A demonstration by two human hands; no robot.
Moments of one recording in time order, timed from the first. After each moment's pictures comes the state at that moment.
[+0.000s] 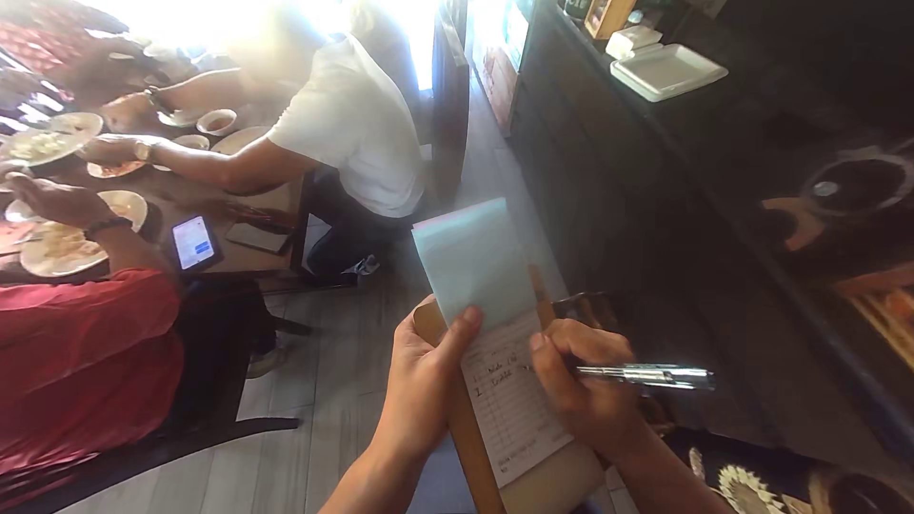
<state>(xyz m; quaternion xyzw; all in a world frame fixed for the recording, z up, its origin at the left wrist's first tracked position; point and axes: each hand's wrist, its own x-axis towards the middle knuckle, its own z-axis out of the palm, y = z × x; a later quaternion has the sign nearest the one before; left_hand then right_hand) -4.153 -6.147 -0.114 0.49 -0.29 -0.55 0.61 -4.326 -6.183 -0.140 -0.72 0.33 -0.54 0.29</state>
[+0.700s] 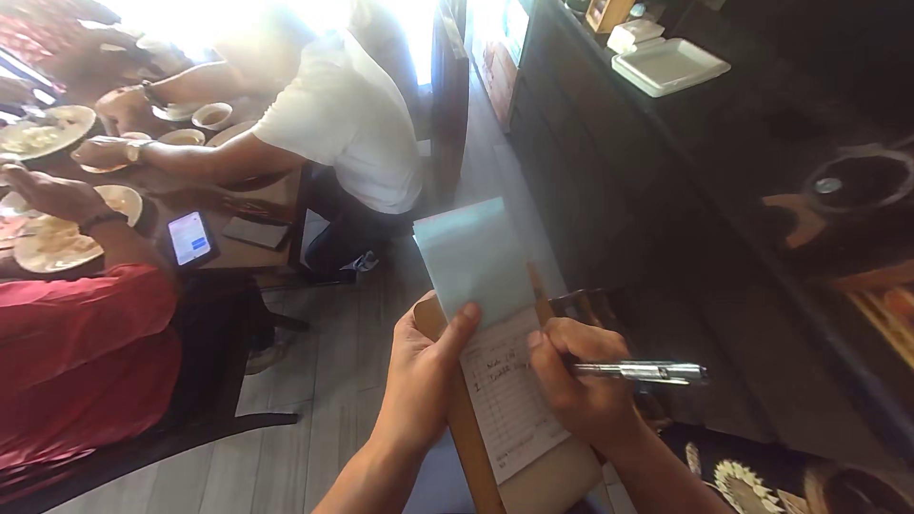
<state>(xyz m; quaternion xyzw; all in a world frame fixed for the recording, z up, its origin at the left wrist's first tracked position) -4.152 -6.149 -0.115 0.49 -0.27 -0.56 0.60 -4.324 -6.184 -0.145 -0.72 0.32 -0.54 0.30</state>
